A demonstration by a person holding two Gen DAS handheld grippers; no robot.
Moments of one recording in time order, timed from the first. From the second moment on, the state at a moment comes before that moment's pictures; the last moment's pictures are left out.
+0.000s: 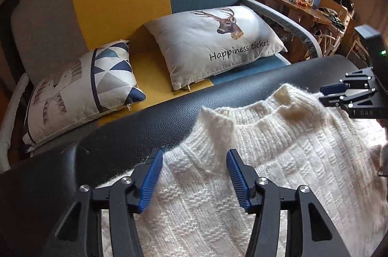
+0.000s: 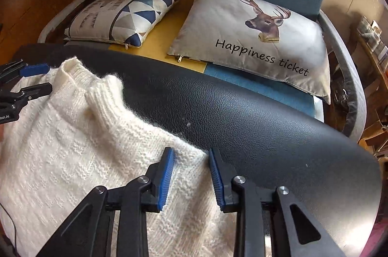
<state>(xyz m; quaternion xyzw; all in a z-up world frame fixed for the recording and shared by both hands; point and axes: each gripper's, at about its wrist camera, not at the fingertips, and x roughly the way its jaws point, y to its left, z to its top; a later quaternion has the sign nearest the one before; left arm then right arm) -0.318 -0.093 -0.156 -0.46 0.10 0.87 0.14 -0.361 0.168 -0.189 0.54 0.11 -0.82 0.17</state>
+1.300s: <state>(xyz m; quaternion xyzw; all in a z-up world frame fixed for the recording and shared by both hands) -0.301 -0.109 -0.165 -0.43 0.04 0.90 0.05 -0.355 0.096 -0.195 0.47 0.08 -0.87 0.12</state>
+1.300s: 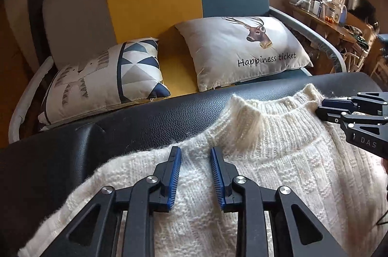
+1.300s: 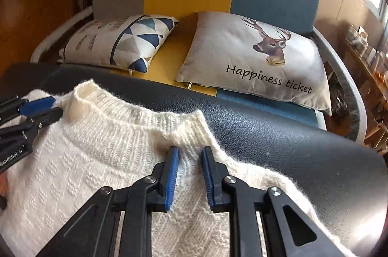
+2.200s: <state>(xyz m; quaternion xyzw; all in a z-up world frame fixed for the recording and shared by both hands) -0.147 -0.005 -0.134 -0.45 -0.01 0.87 0.19 -0.248 0.304 -0.172 0.48 -0.15 -0.86 0.01</state>
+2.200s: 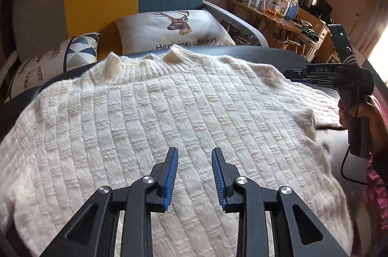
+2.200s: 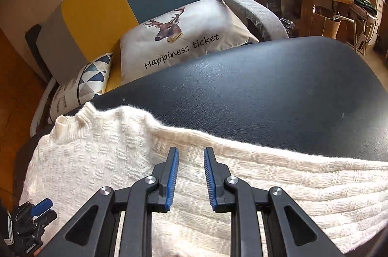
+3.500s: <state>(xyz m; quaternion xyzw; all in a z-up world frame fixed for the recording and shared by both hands) 0.069 -0.180 -0.135 -0.48 -0.13 0.87 0.01 -0.017 0.292 -0.204 0.55 -0.29 -0.77 0.14</state>
